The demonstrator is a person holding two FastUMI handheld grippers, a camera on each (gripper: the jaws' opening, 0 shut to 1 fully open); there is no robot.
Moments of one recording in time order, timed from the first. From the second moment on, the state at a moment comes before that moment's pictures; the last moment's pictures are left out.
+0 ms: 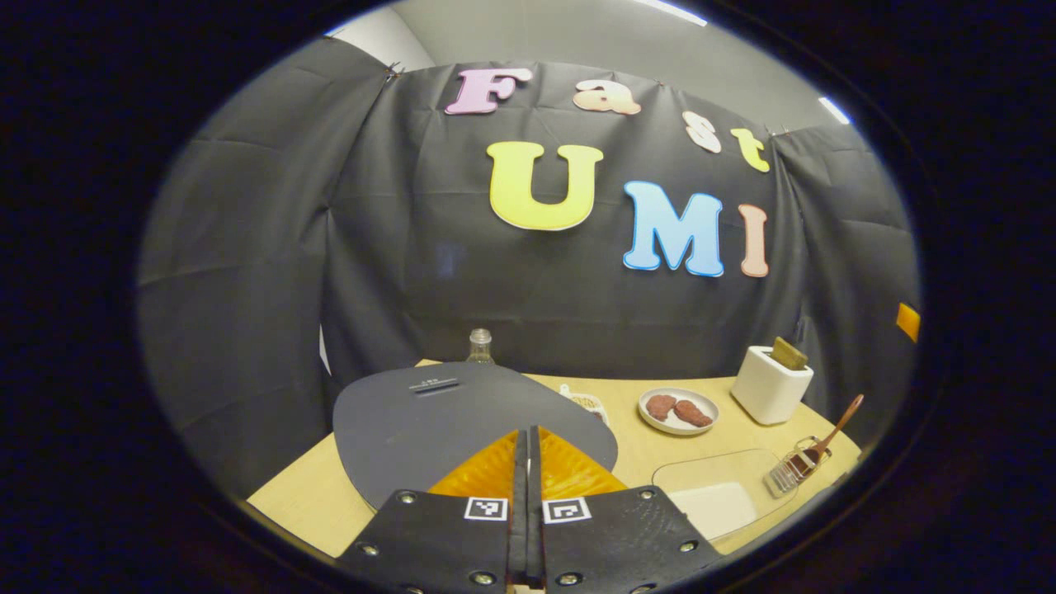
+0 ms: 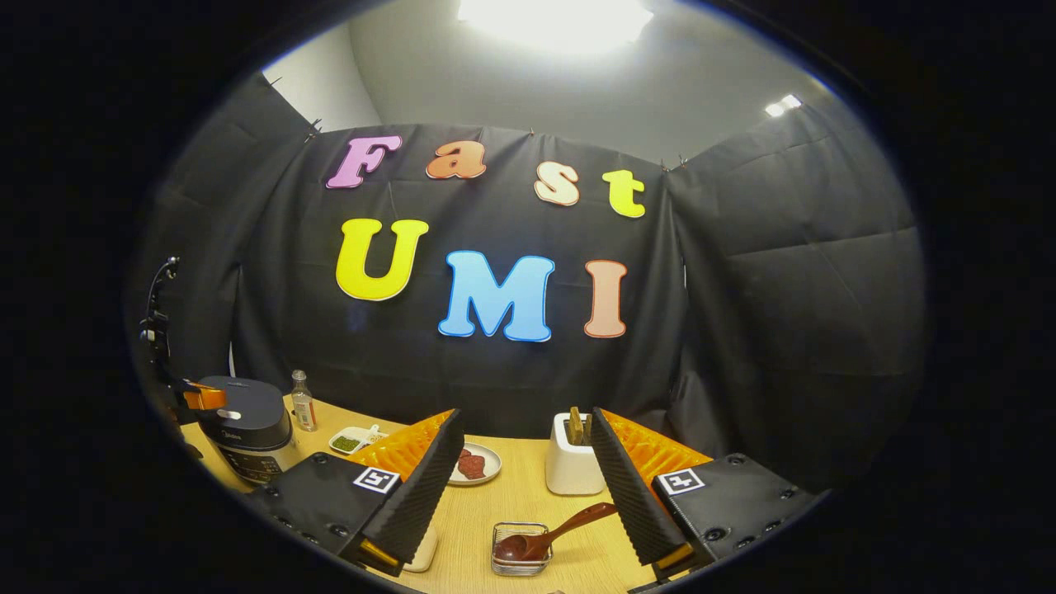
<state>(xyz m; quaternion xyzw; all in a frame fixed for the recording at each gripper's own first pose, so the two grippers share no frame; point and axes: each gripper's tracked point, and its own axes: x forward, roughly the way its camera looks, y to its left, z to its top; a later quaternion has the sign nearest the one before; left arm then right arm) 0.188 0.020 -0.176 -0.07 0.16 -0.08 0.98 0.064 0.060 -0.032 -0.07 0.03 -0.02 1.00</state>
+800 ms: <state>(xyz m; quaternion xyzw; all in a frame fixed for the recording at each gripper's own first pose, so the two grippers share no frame) 0.186 0.025 -0.149 -0.04 0.14 -0.04 0.99 0.066 0.055 -0.028 -0.07 0.03 0.01 1.00</state>
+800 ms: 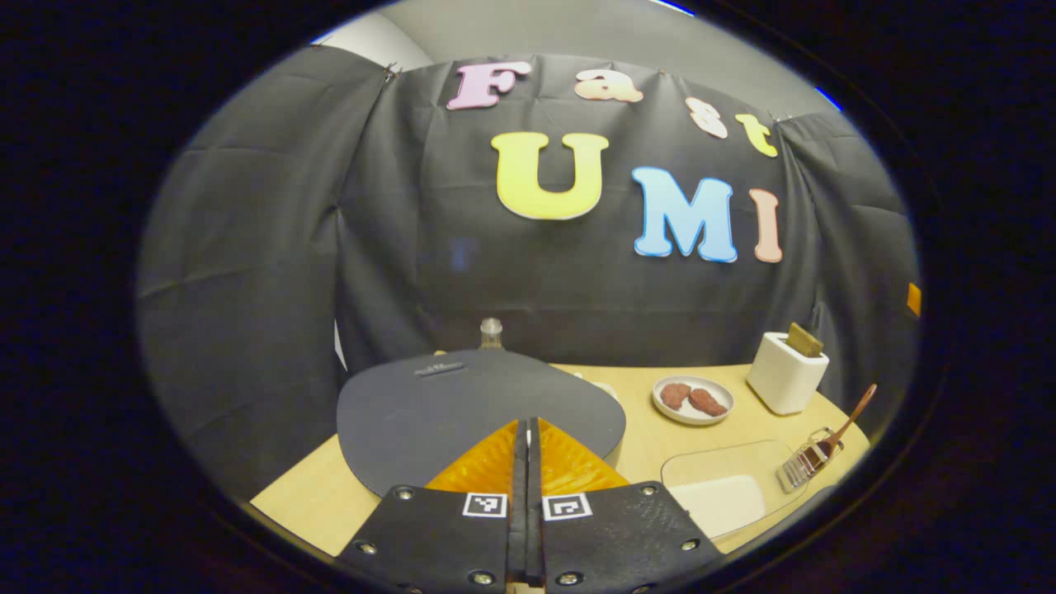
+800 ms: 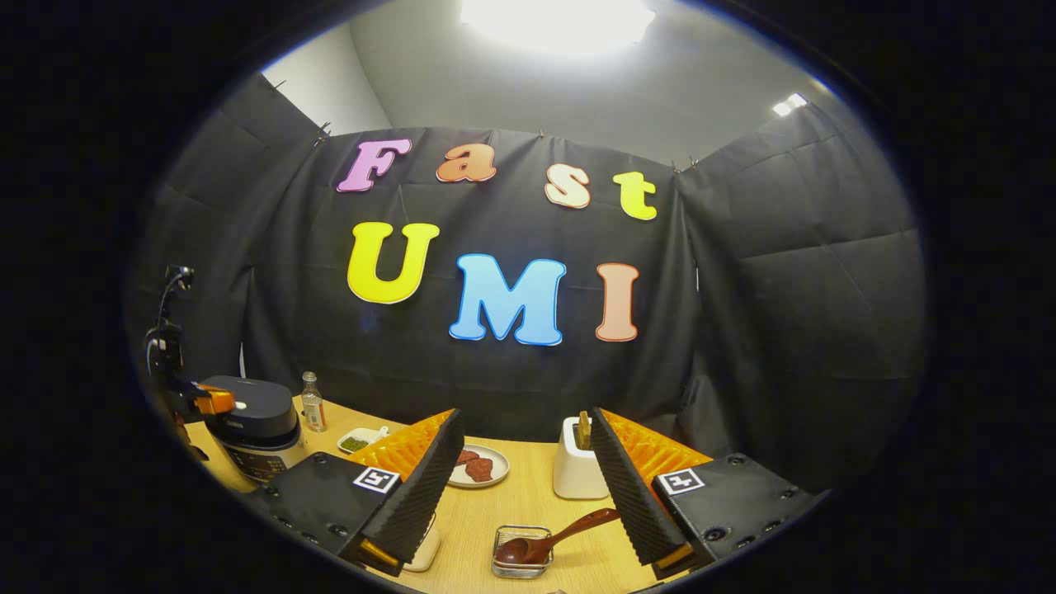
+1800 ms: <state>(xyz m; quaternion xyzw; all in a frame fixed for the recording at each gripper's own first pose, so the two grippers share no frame) 0.088 0.047 0.036 -0.03 -0.02 0.05 1.00 0.095 -0.017 -0.102 0.01 0.11 0.00 0.99</state>
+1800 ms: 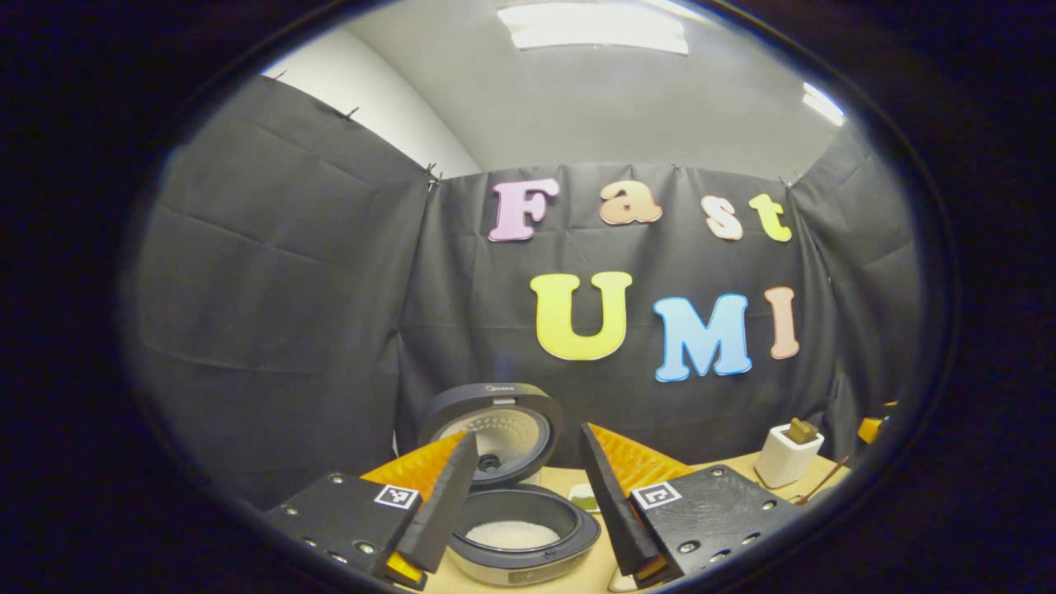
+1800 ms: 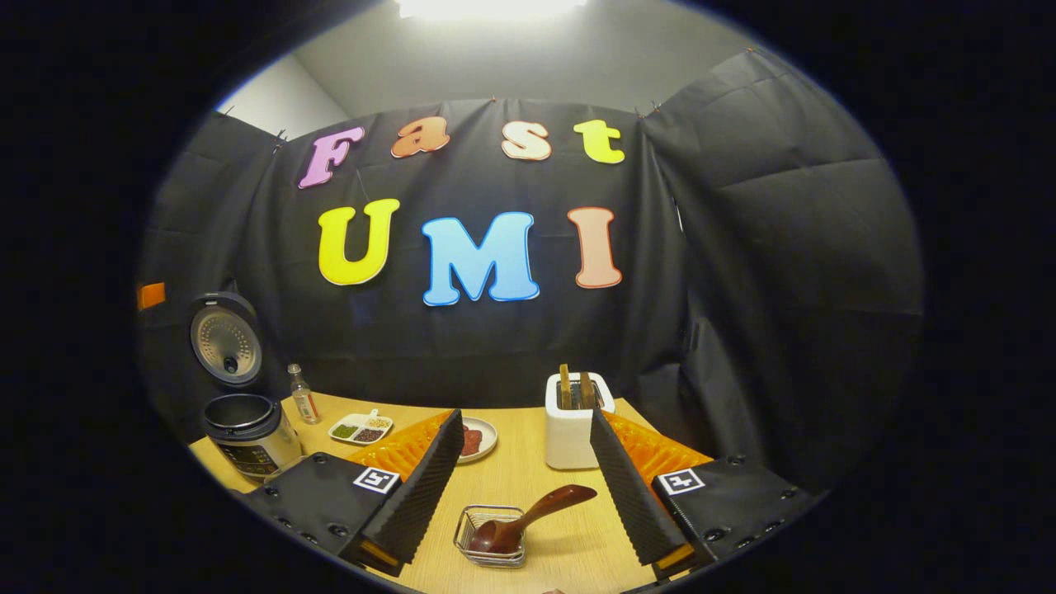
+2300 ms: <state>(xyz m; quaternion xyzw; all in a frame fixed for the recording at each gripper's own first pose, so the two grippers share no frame) 0.045 0.054 0.047 0.01 -0.02 0.08 1.00 0.122 -0.045 -0.186 0.09 0.21 -0.02 0.97</state>
